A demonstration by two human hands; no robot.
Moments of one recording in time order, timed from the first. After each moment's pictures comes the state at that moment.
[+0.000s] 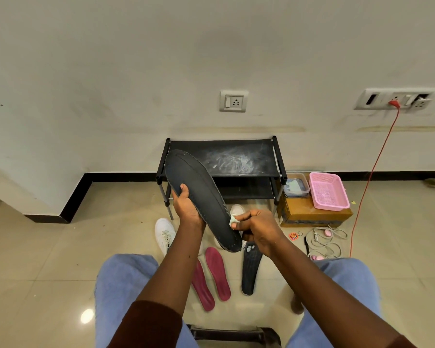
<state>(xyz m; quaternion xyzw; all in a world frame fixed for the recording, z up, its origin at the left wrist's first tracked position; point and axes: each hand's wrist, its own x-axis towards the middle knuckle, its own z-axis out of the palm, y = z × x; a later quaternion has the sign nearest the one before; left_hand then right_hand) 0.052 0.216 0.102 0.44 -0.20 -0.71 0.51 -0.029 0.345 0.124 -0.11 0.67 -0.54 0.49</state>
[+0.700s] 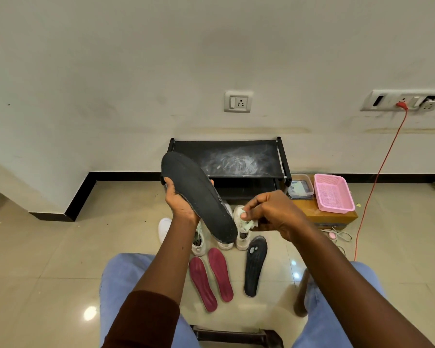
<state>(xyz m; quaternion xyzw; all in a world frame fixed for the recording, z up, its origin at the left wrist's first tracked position) 0.067 0.195 0.105 0.29 -0.10 -0.82 0.48 -0.047 0.348 0.187 -0.24 0.72 -0.43 0.48</state>
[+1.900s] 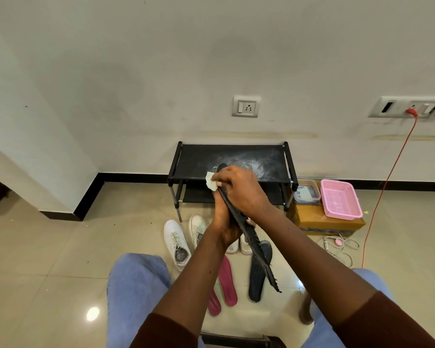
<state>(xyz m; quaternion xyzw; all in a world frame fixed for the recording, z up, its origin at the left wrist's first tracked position) 0.040 0.257 0.120 0.30 -0.20 -0.90 0.25 -0.014 0.281 0.198 -0.58 0.74 -0.31 0.12</state>
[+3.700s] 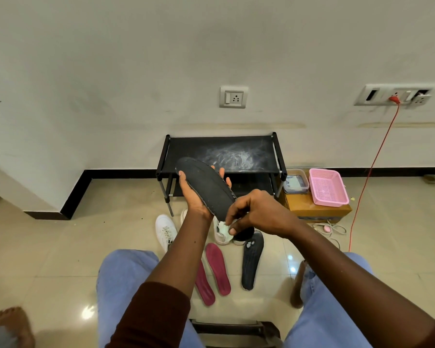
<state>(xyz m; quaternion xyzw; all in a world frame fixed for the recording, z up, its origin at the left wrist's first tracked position) 0.037 0.213 0.097 0.24 -0.07 -0.91 0.33 -0.037 0.354 0.190 -0.56 0.69 -0.27 0.37</state>
